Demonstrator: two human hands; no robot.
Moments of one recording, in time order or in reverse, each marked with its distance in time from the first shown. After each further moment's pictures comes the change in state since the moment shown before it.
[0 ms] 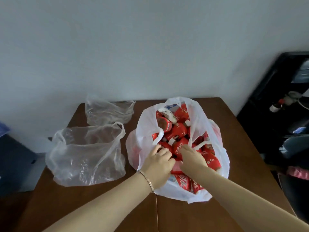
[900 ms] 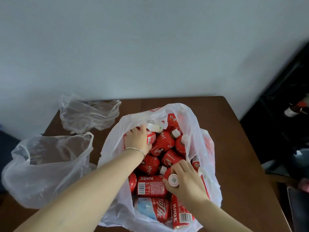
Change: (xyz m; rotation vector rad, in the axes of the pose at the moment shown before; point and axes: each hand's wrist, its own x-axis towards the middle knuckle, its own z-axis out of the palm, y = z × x) left_hand 0.161 -0.058 0.053 -0.068 -0.212 -0.761; right_hand 0.025 0.079 0.010 0.294 0.260 -0.239
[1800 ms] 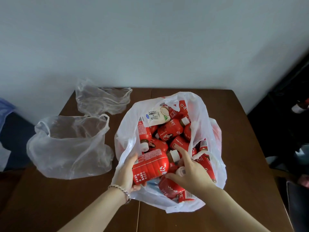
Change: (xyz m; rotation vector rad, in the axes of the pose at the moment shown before) left_hand -0.159 -0.056 0.004 -1.645 -0.260 -0.712; right_hand -0.019 -0.035 -0.019 0.183 -0.356 0.131
